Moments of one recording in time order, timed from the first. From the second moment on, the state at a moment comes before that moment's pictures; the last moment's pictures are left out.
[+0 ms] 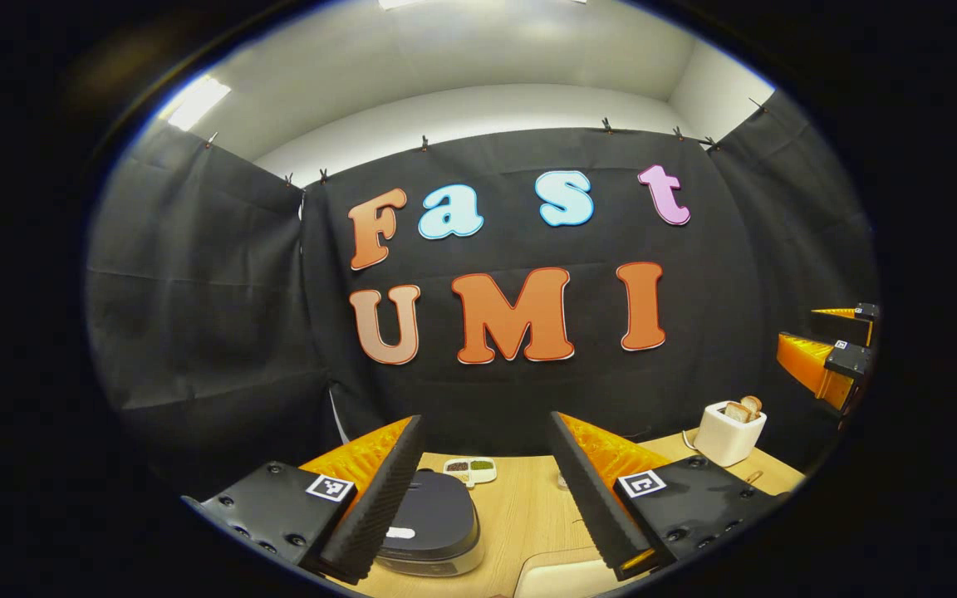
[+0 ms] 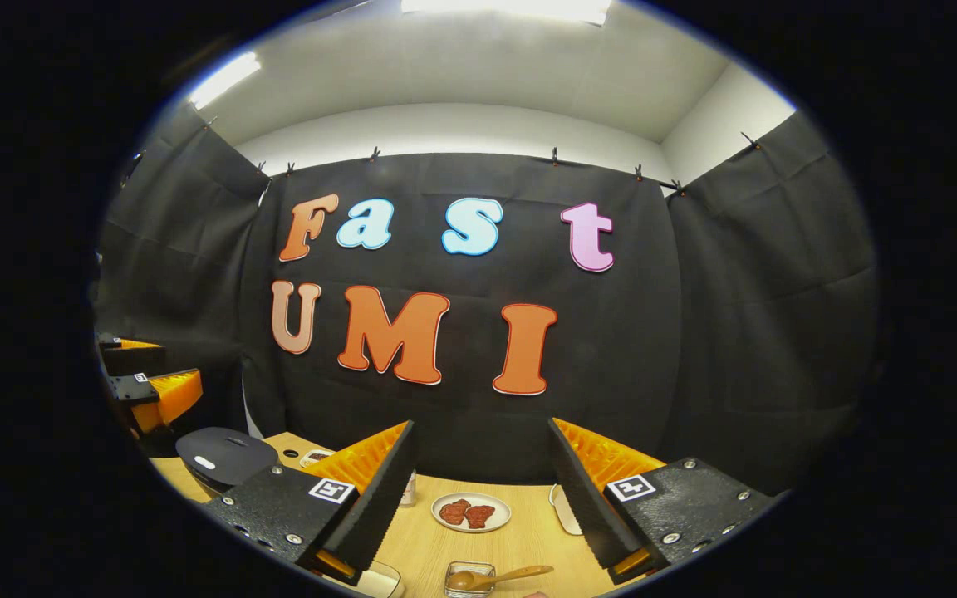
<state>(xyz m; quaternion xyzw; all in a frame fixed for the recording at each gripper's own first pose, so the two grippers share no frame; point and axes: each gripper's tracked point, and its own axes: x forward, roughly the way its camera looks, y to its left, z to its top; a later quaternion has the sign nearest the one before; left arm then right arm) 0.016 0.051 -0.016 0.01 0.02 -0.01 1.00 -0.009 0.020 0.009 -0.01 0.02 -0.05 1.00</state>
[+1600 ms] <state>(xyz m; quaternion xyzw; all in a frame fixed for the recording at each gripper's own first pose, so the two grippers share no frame) 0.080 0.142 -0.224 -0.14 0.45 0.04 0.88 0.023 0.021 -0.043 -0.04 0.09 -0.08 0.99</state>
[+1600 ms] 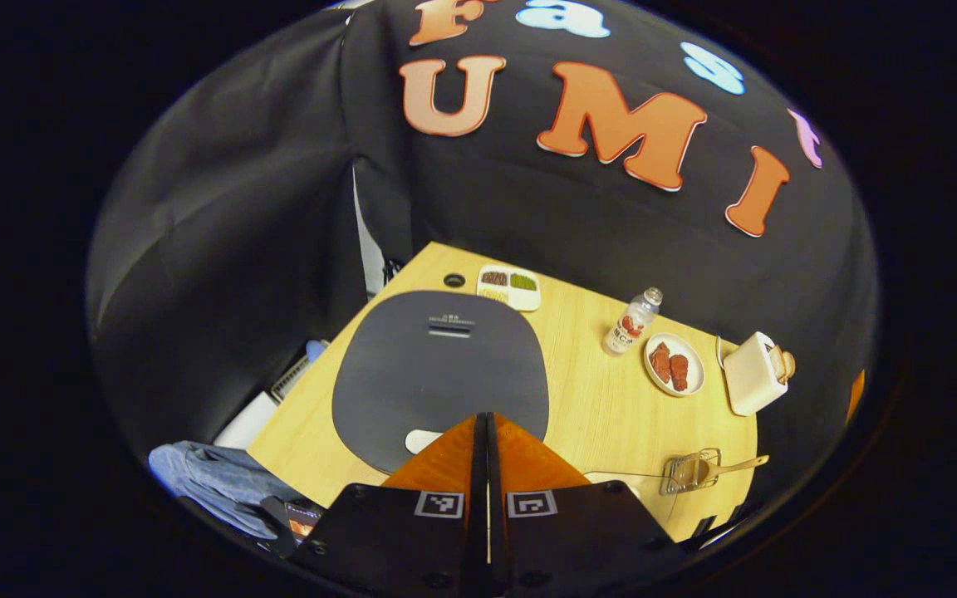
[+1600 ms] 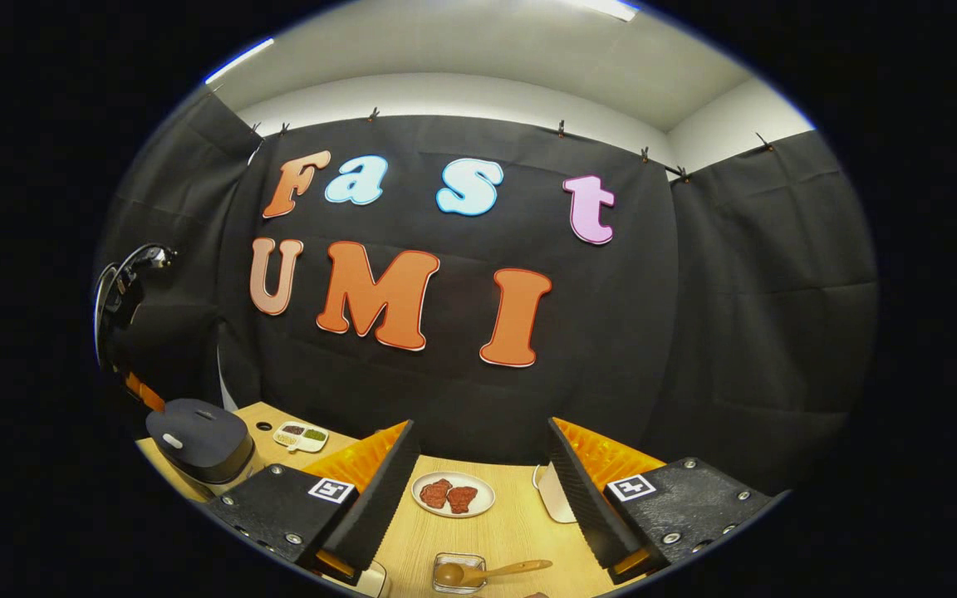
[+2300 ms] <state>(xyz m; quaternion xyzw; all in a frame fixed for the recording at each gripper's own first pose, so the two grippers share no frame) 0.074 0.155 -0.307 -0.22 0.57 0.05 0.79 0.022 0.024 -0.093 -0.03 0.15 -0.07 0.99</state>
